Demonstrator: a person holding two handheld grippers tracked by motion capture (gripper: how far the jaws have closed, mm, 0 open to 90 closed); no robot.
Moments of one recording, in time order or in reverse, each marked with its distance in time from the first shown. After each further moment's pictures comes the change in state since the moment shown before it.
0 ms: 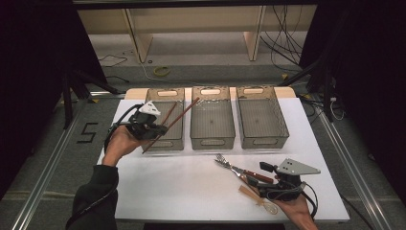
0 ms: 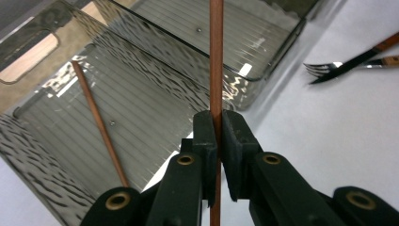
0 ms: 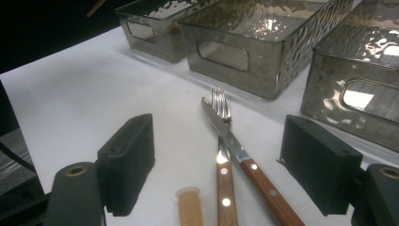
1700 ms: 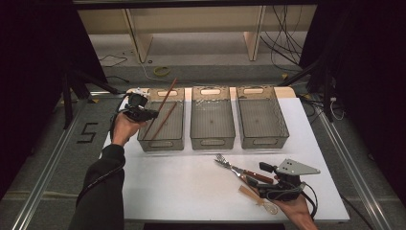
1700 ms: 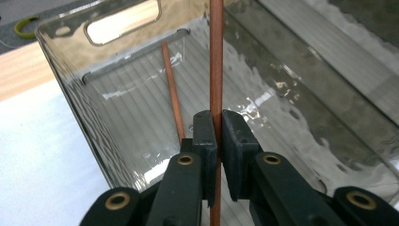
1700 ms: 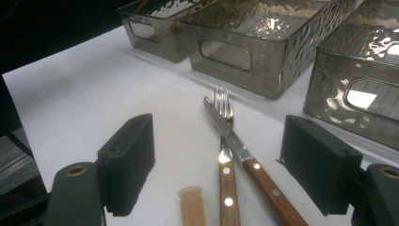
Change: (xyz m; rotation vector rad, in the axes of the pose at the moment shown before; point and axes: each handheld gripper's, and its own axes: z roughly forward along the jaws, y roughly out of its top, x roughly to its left) left arm 0.077 -0.013 0.048 -0.018 0.128 -0.304; right arm 0.001 -0.001 0.001 0.002 0.009 0.001
